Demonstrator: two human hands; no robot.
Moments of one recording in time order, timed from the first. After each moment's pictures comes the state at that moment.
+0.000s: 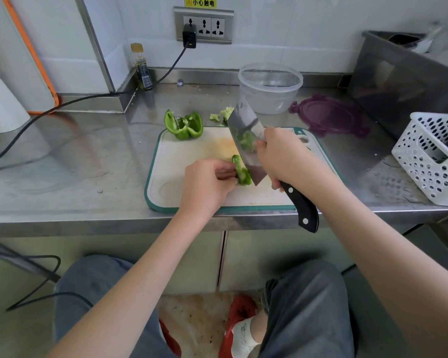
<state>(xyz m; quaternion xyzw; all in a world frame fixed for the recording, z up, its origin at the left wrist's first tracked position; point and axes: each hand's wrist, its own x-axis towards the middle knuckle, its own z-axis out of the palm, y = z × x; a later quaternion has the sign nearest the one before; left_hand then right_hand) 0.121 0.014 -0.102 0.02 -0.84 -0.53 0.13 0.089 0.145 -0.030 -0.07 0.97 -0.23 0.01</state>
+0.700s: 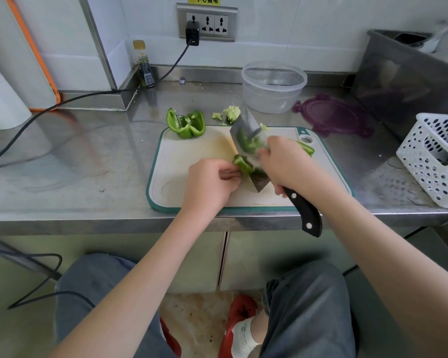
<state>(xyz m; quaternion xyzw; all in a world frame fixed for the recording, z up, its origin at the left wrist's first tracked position) 0.119 0.013 -0.102 0.02 -0.85 -0.52 0.11 0.088 0.142 -0.035 -0.05 0.97 -0.22 0.08</state>
